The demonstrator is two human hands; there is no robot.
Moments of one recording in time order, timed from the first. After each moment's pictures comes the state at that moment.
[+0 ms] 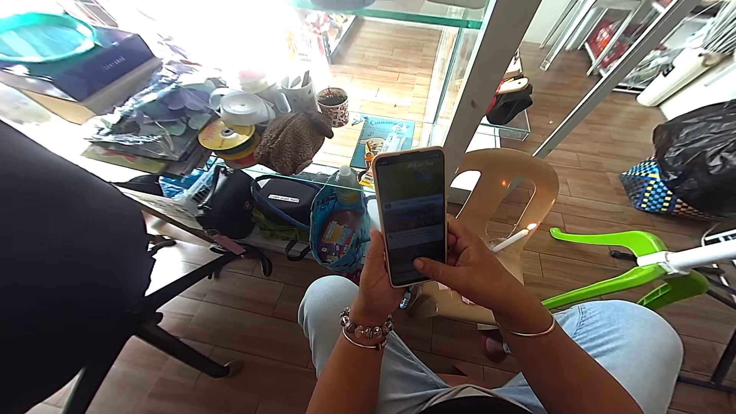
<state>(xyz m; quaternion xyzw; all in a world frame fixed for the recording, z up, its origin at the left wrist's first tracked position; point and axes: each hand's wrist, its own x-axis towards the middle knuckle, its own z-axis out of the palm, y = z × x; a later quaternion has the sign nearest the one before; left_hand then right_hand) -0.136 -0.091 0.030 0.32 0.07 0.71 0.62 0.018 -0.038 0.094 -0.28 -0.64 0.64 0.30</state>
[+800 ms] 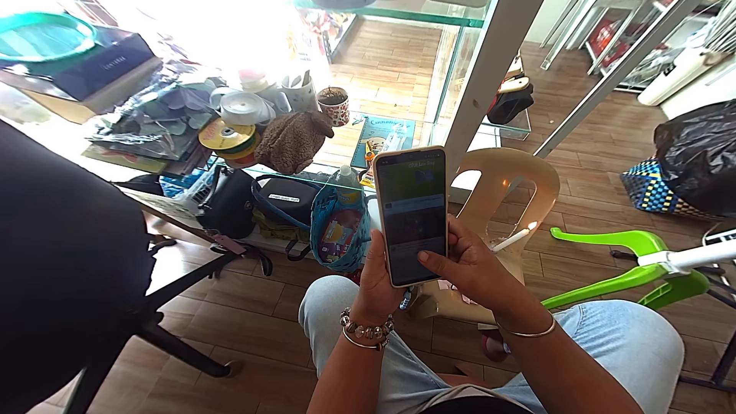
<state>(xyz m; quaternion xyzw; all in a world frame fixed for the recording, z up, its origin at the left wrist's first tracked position) -0.136 -0.092 0.031 0.32 0.07 0.71 0.62 0.017 -0.037 0.090 -0.27 -0.65 0.63 0.31</state>
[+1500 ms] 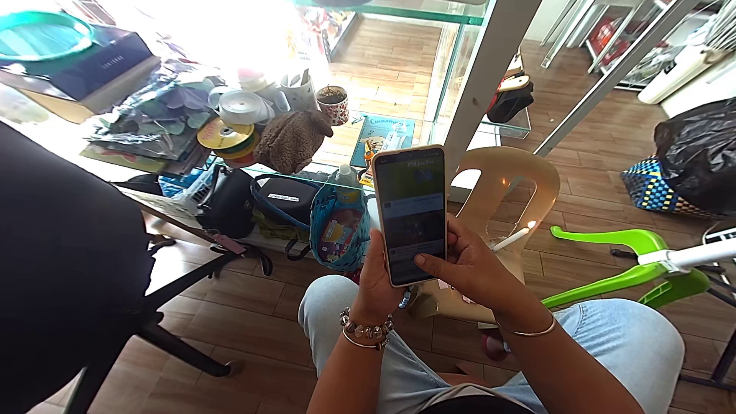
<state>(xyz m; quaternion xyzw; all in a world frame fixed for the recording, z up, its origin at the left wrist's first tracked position) -0.136 -0.092 0.030 0.32 0.07 0.71 0.62 0.017 -0.037 0.092 -0.27 -0.65 0.64 0.31</state>
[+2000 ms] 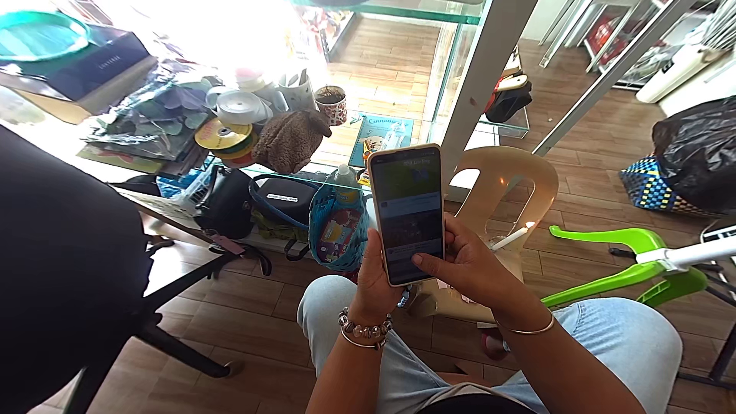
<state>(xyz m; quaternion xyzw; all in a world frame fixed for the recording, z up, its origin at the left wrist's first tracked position) -0.136 -0.092 0.032 0.32 0.08 0.72 0.61 0.016 -0.036 0.094 -0.28 -0.65 0.64 0.30</state>
